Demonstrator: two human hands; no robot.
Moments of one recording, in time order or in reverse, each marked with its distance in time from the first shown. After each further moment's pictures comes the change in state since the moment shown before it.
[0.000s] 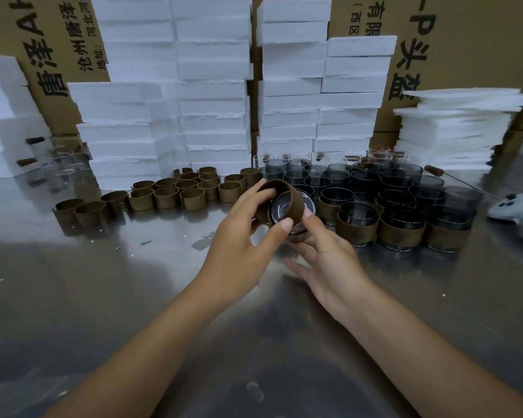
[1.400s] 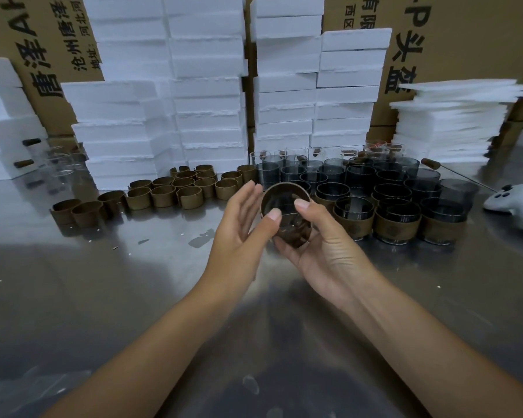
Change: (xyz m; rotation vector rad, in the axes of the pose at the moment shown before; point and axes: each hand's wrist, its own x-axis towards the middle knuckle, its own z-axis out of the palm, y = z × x) left_hand -0.010 0.000 0.009 -0.354 0.041 -0.139; right_hand -0.007 -0.014 0.004 0.291 -0.238 0.026
